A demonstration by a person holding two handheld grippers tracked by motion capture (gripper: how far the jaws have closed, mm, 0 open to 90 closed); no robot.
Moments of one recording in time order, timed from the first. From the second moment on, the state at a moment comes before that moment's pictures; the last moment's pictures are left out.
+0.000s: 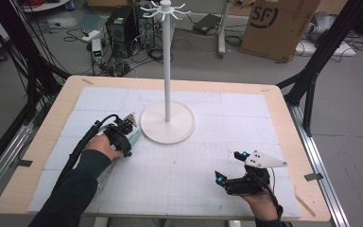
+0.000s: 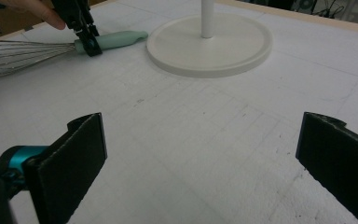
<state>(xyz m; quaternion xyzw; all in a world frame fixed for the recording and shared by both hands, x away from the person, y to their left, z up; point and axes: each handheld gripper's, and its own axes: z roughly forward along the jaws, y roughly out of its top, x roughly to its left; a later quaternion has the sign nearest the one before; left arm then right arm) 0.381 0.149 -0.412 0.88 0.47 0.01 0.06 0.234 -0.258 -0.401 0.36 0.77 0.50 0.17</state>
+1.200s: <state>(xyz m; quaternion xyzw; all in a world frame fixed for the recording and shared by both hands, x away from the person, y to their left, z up) 0.385 0.180 -0.389 0.87 0.48 -0.05 0.14 0.236 -0.256 -0.403 0.36 0.78 0.49 0.17</state>
